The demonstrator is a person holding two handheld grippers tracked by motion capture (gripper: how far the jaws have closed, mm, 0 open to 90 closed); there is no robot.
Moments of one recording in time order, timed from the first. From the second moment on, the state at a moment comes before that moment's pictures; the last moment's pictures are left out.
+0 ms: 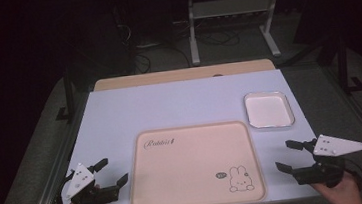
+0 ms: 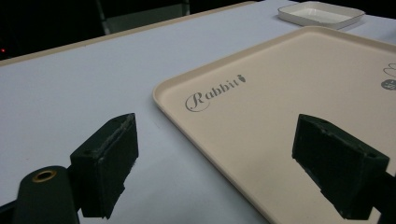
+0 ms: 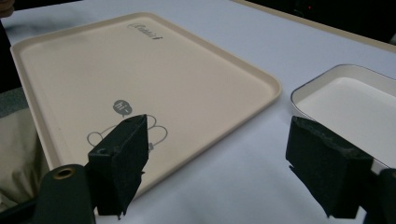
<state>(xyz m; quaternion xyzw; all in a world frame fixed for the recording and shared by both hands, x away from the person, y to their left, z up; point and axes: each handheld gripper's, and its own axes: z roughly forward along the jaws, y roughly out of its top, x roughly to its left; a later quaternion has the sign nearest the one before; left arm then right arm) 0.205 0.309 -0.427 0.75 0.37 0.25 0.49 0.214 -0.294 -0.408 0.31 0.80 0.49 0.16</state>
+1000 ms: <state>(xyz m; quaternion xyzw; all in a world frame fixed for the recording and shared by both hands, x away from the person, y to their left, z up) 0.205 0.310 -0.428 0.75 0.37 0.25 0.48 0.222 -0.363 -0.408 0.37 0.79 0.46 0.18</state>
